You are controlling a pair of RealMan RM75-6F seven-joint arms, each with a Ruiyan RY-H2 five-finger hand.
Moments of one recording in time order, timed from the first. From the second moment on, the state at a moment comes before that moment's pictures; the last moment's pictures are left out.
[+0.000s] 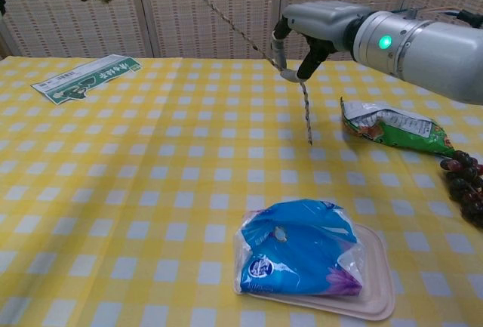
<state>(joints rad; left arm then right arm) -0.68 -1.52 -0.34 -1.54 1.39 1.41 0.01 1.00 -1.56 0.21 -1.40 -0.93 0.95 -0.46</state>
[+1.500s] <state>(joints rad) -0.74 -1.53 -0.41 -1.37 1.02 1.28 0.39 0.92 -1.44 0.12 -1.76 -1.31 1.01 -0.51</state>
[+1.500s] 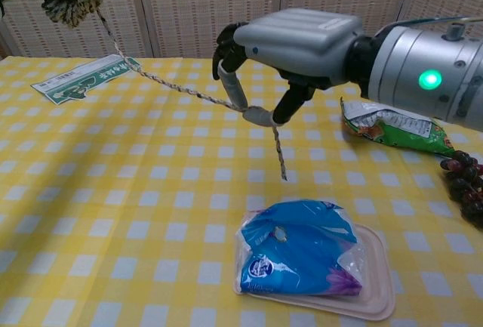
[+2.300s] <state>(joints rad) -0.71 -1.58 -0.22 -1.48 1.34 1.34 0.33 1.07 -1.46 0.40 -1.71 -1.18 1.01 -0.41</state>
